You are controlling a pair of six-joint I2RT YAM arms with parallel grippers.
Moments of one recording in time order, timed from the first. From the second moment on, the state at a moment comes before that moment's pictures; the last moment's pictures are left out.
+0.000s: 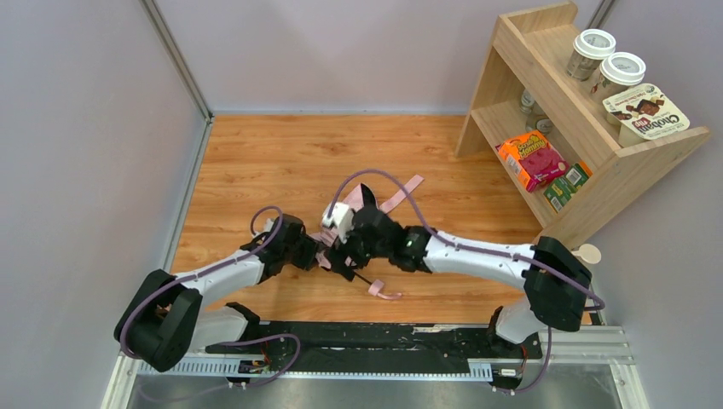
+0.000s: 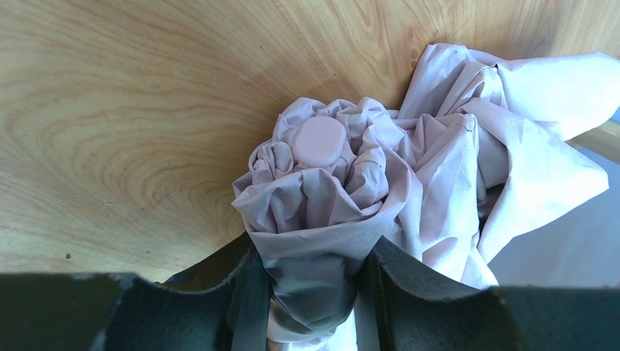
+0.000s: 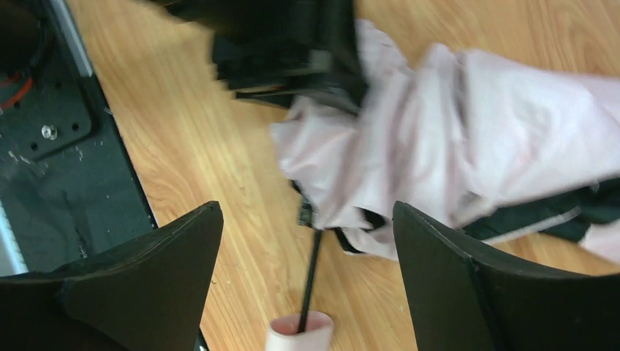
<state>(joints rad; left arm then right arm) -0.51 1.20 0.37 -0.10 -0.04 -1.52 1.01 1.53 1.03 -0.16 -0.17 0.07</state>
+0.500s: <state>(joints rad) -0.48 1.28 0.46 -0.21 0.03 -1.51 1.26 1.80 0.98 0.14 0.34 -0.22</state>
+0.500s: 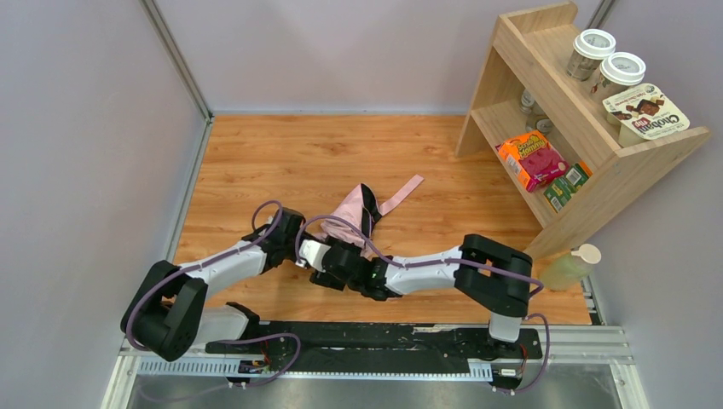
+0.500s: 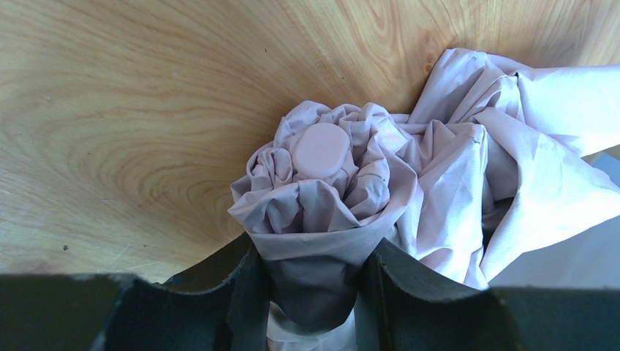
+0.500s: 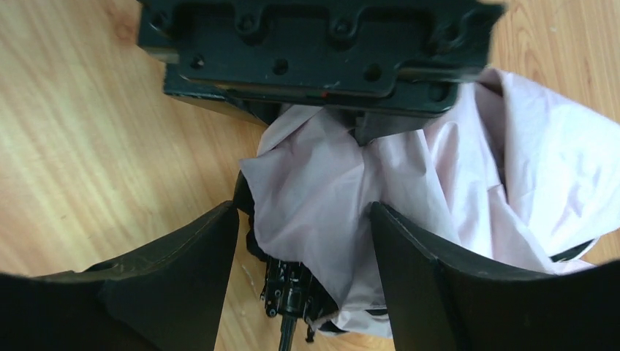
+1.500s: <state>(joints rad) -0.44 1.30 0.54 -0.26 0.02 -1.36 1.05 1.92 0.94 0.37 -0.03 0.24</state>
